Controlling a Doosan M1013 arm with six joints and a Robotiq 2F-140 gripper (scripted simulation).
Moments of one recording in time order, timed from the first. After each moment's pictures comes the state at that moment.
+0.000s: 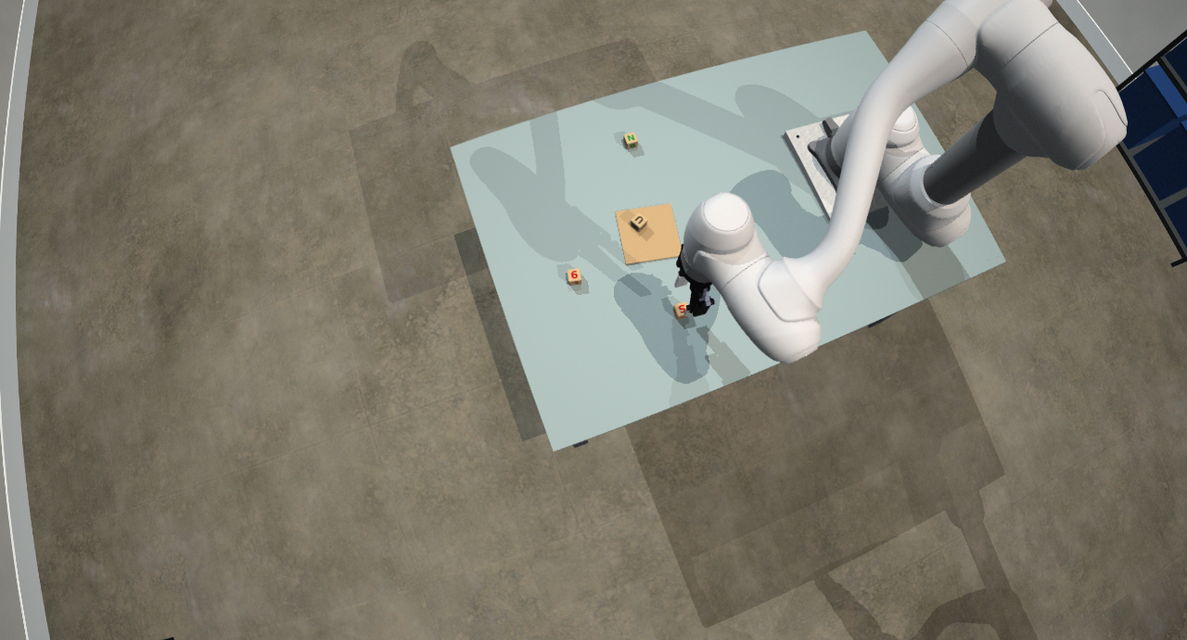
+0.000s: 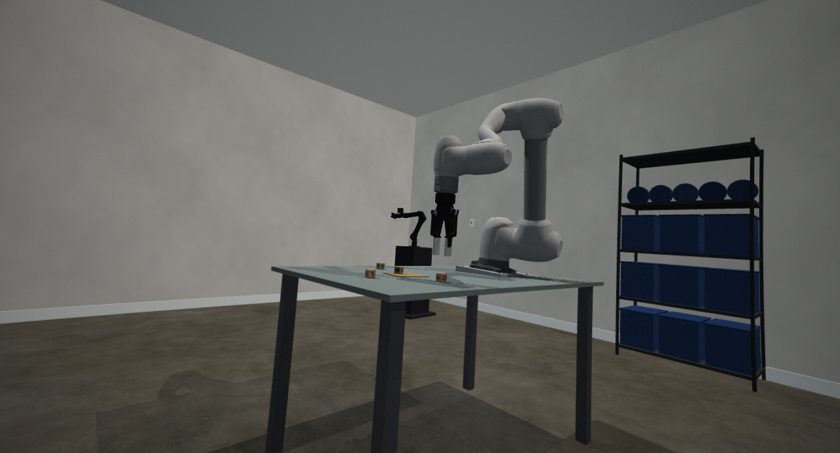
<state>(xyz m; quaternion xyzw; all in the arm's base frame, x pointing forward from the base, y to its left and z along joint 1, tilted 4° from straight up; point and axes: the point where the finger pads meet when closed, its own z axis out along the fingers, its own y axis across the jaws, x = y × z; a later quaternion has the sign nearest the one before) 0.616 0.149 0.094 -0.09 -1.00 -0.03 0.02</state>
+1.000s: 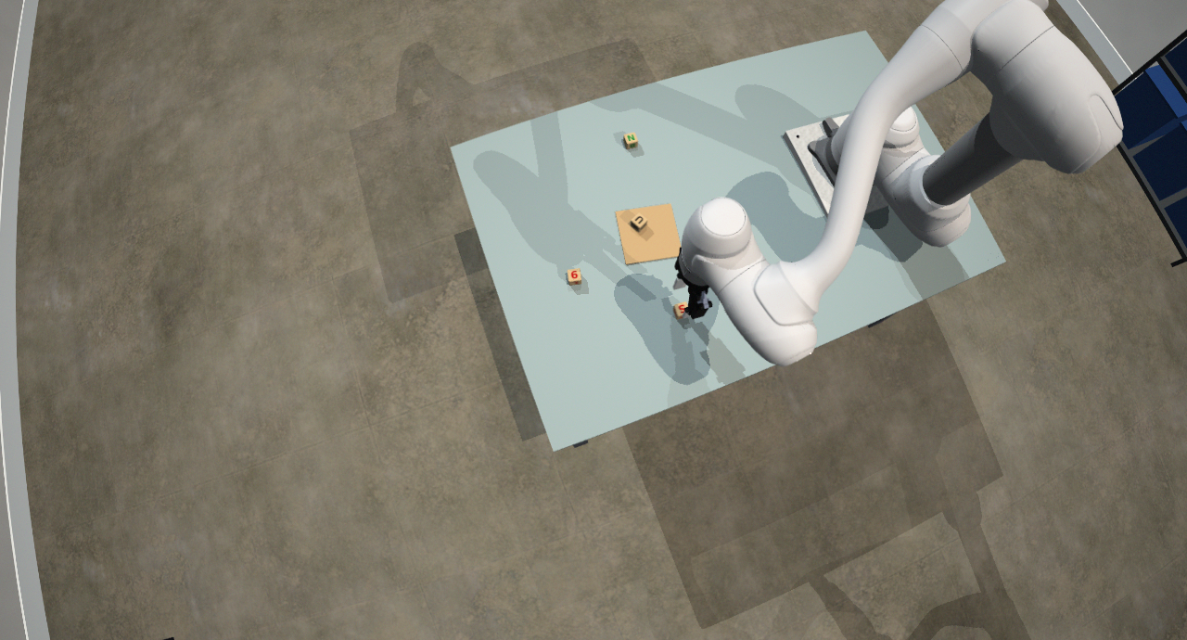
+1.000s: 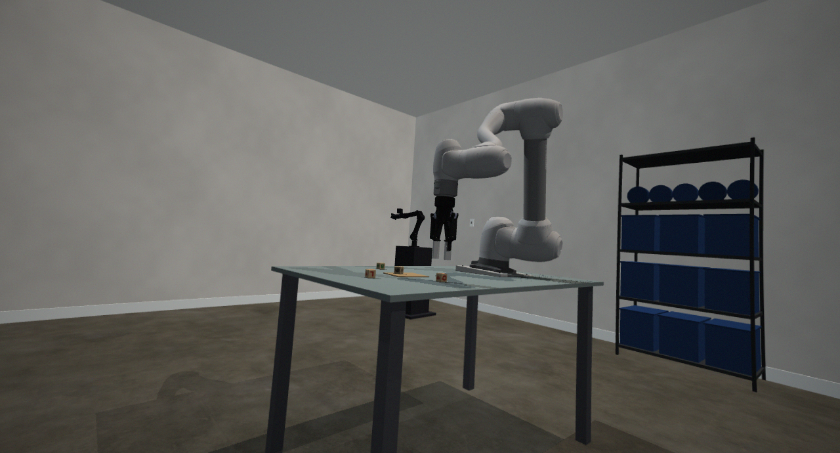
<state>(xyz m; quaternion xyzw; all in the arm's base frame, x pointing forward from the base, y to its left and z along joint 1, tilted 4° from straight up) 0.617 0.150 0.080 -0.09 -1.00 -0.02 0.02</state>
